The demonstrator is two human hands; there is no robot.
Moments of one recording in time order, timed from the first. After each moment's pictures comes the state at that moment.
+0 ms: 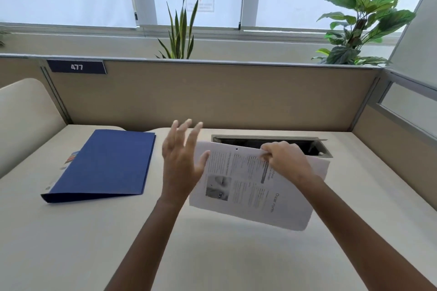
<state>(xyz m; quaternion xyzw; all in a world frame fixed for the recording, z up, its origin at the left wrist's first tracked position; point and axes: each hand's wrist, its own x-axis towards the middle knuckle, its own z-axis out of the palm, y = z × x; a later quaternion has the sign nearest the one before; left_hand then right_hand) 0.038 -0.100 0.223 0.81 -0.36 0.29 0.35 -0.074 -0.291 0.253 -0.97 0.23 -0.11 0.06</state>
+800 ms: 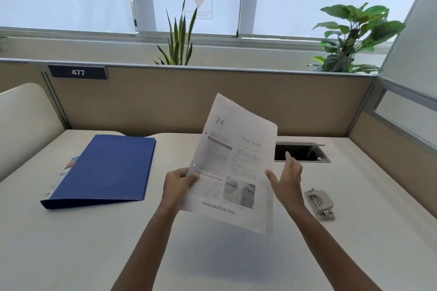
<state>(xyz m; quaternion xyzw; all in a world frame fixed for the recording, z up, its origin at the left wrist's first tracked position) 0.051 -0.081 0.195 0.74 -0.13 -0.19 0.64 -0.081 -0.275 0.191 -0.80 0.39 -0.28 0.37</state>
